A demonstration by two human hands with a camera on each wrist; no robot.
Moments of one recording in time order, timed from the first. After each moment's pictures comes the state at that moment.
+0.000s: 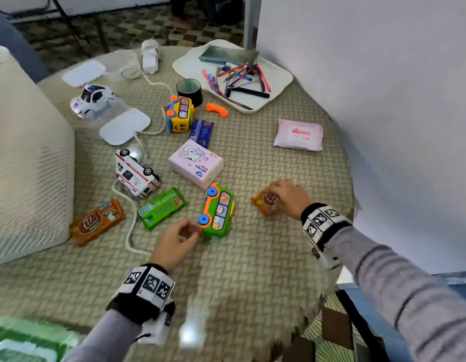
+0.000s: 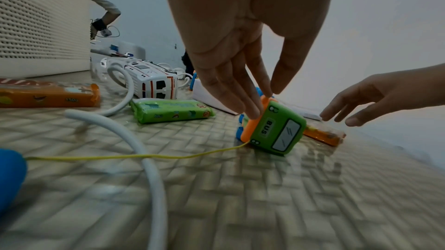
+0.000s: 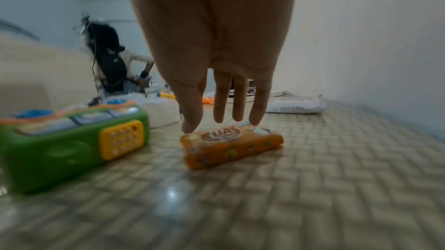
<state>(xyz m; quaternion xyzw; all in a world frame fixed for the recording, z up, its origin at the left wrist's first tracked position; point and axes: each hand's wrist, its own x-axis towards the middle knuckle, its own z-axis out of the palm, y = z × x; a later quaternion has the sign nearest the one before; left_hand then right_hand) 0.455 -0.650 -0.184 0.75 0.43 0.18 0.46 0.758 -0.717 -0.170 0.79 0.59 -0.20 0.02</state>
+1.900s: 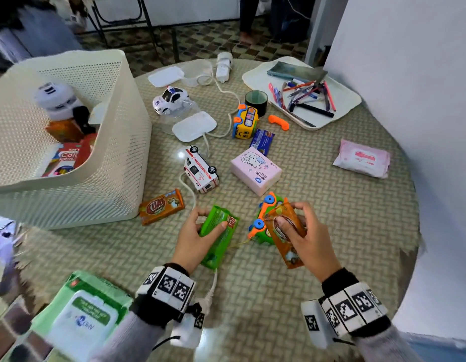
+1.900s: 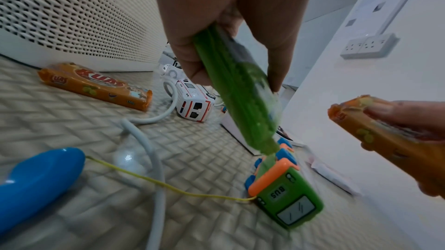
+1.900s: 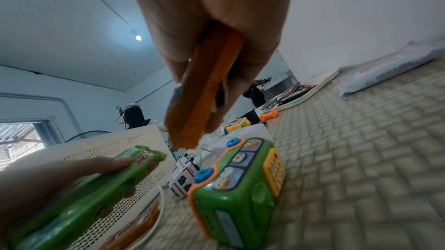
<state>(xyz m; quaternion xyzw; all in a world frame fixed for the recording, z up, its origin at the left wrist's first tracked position) 0.406 -0.651 -0.140 0.51 0.54 0.32 0.58 0.623 -0.738 -0.136 0.70 0.47 -0.28 -0.46</state>
